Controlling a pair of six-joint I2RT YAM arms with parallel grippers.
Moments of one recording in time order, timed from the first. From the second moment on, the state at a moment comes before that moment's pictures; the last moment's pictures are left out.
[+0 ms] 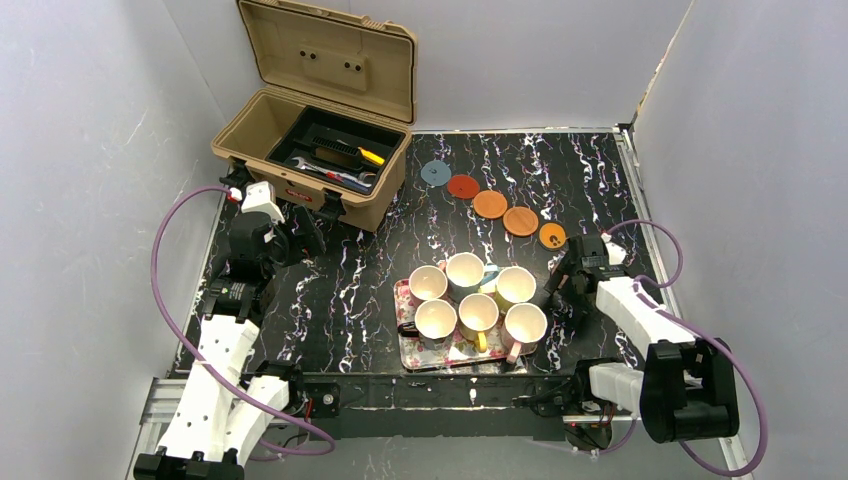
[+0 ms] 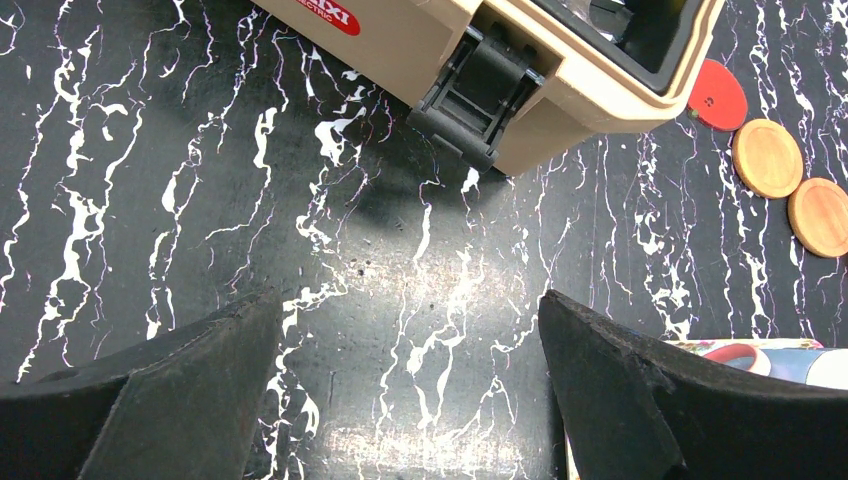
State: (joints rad) left arm -0.12 0.78 0.82 -0.55 -0.10 -0.31; right arm 0.13 1.14 0.53 -0.55 0.27 0.68
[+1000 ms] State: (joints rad) left arm -0.12 0.79 0.82 -0.55 -0.10 -0.31; right arm -0.12 1.14 0.58 -0.48 0.08 0.52
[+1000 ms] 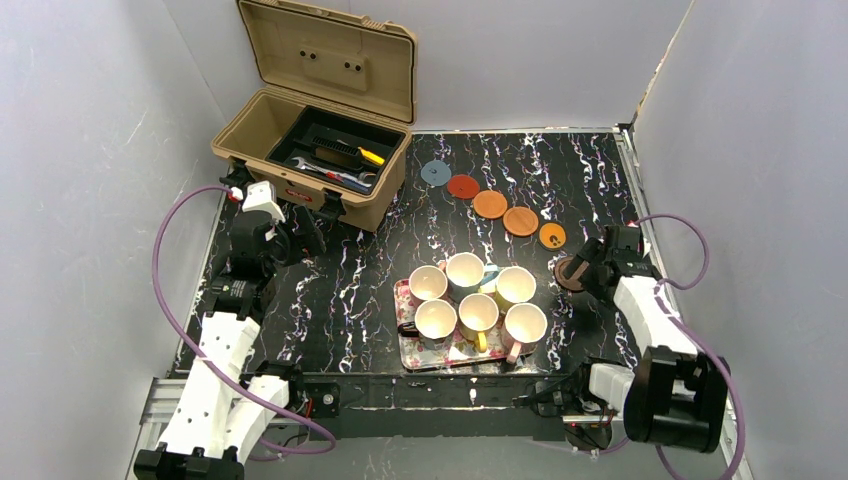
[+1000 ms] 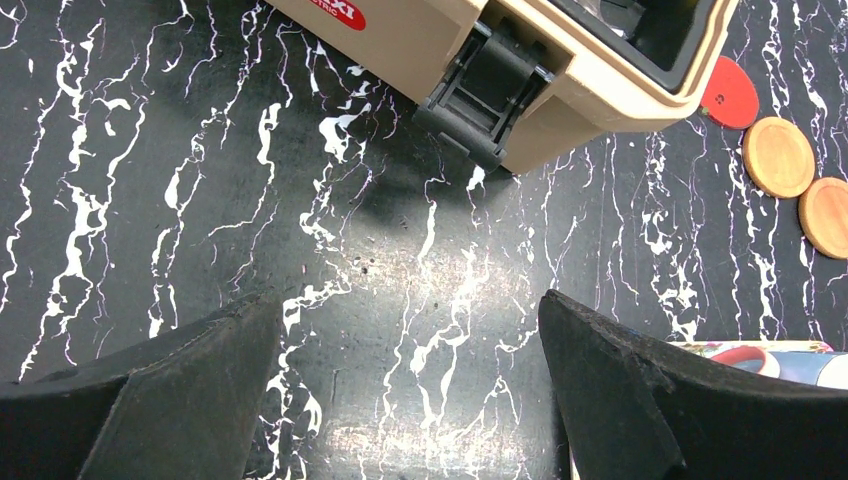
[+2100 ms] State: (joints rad) left arm -0.12 0.78 0.82 -0.55 -0.09 -0.31; right arm -0.01 1.30 0.63 -0.57 0.20 0.54
